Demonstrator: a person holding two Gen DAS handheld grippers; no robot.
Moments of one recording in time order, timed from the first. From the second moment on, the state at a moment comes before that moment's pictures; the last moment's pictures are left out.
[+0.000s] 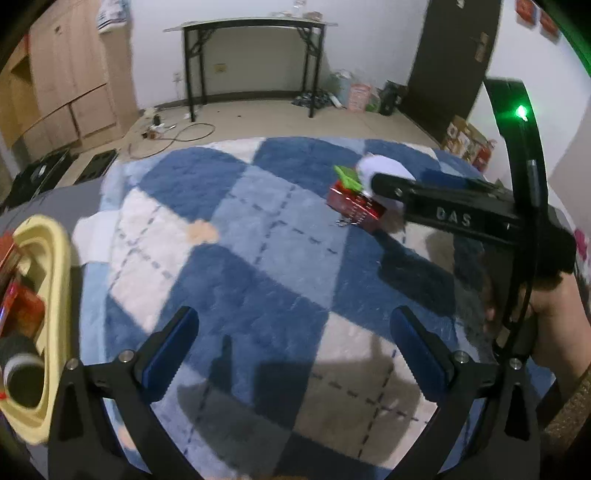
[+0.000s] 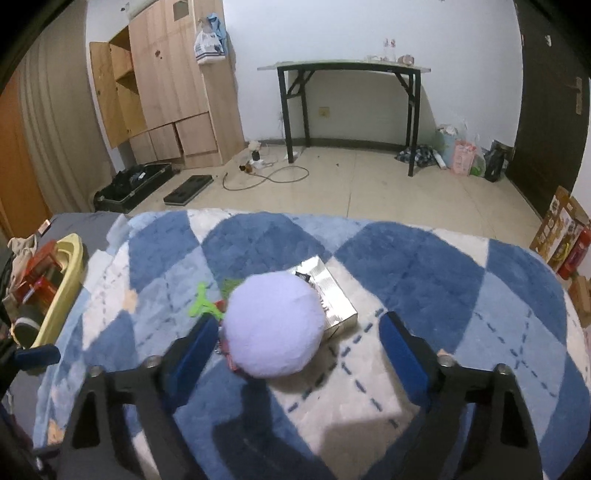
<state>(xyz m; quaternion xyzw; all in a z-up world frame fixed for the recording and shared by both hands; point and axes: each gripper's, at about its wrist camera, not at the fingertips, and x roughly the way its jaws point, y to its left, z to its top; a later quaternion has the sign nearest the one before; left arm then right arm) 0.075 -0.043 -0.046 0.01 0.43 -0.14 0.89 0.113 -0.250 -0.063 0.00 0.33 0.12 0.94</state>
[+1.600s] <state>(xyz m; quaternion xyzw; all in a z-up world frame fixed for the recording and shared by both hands) 0.117 -0.039 -0.064 0.05 0.39 -0.17 0.91 0.112 -0.275 -0.097 0.02 0.38 0.14 0.91</state>
